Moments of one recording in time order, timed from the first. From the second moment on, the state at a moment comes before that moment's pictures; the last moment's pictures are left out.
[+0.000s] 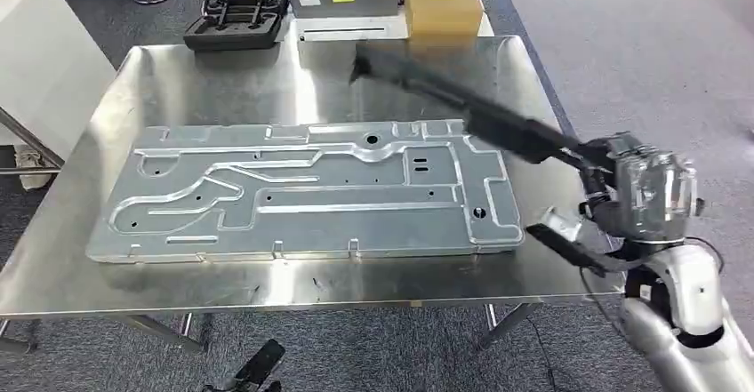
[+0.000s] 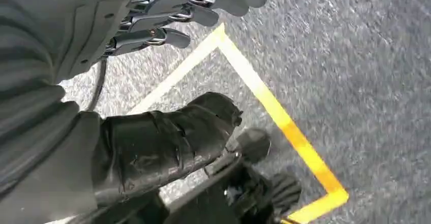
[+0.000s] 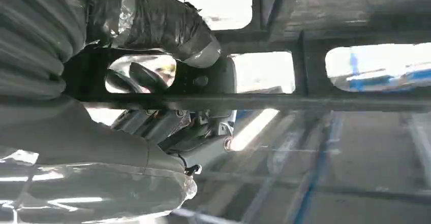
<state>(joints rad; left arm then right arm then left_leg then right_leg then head) -0.21 0.02 -0.95 -0.22 0.62 0.20 -0.24 -0.19 -0.58 0.19 -1.88 0.95 -0.34 0.17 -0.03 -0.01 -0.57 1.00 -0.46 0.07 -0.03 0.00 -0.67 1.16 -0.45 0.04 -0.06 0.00</state>
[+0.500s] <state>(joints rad) -0.21 0.01 -0.95 -0.22 0.60 0.19 -0.23 -0.29 -0.55 0.42 -1.90 1.00 -0.19 0.17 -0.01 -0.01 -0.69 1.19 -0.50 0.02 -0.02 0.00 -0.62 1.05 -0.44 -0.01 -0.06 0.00</state>
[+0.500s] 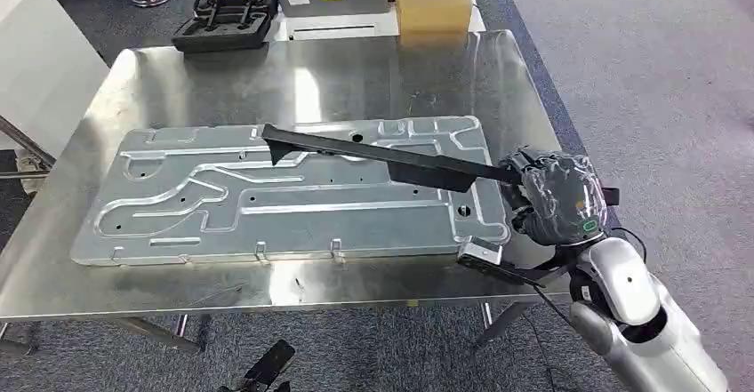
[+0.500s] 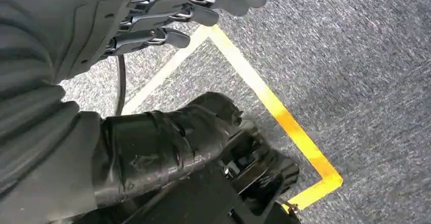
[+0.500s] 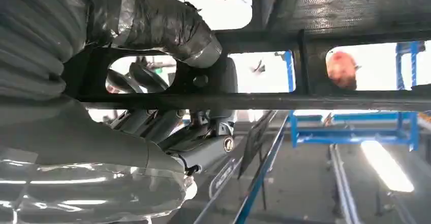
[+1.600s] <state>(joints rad) -0.22 0.02 -0.95 -0.22 0.56 0.17 -0.12 -0.41 -0.49 0.66 -2.07 1.13 -0.15 0.15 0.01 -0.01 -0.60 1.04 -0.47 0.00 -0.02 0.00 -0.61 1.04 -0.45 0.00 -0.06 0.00</state>
